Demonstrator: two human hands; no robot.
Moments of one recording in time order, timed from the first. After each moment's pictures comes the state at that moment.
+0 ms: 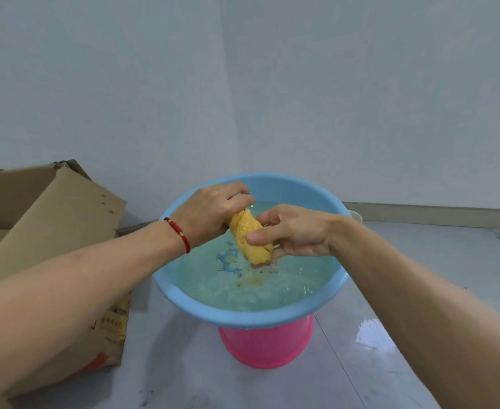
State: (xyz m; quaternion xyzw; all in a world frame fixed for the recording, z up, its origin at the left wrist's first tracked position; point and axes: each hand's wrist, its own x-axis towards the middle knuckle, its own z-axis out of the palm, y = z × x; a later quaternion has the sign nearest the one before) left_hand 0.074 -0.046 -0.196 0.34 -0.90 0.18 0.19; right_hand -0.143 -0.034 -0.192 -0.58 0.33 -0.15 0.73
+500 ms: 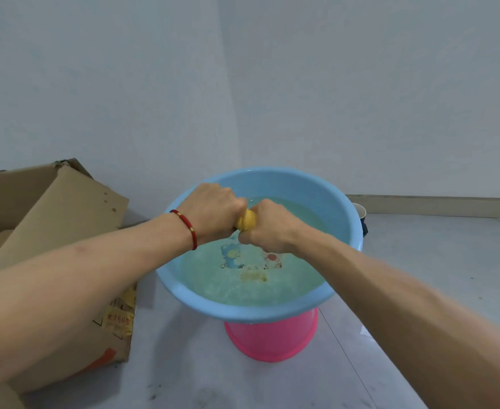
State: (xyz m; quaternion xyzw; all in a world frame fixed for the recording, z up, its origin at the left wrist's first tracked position) left_hand 0.058 -0.036 -0.180 0.44 -0.86 0.24 -0.04; right_hand -0.098 -0.032 -0.210 -0.74 0.53 -0.16 0.38
